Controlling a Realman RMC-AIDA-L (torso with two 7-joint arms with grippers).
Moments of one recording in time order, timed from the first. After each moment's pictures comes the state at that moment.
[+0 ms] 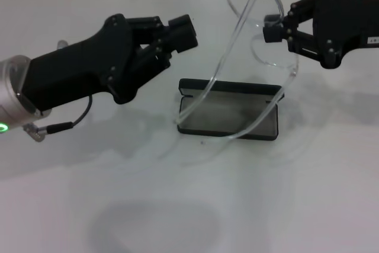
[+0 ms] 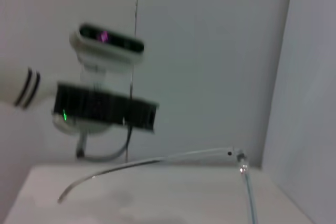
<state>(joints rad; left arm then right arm) -0.39 -2.09 1.12 0.74 1.20 1.83 -1.38 0.50 2.02 -1.04 -1.21 -1.66 -1.62 1.54</state>
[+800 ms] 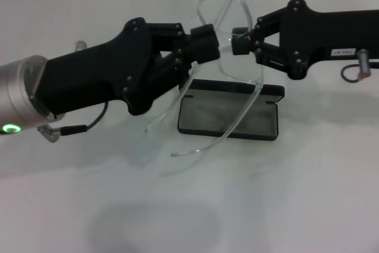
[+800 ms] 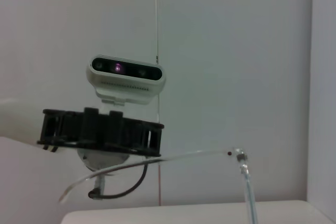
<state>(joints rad) -0.42 -2.09 1.19 0.73 1.17 1.86 -1.37 0.61 2.02 -1.07 -0.90 -1.59 -1.62 1.41</state>
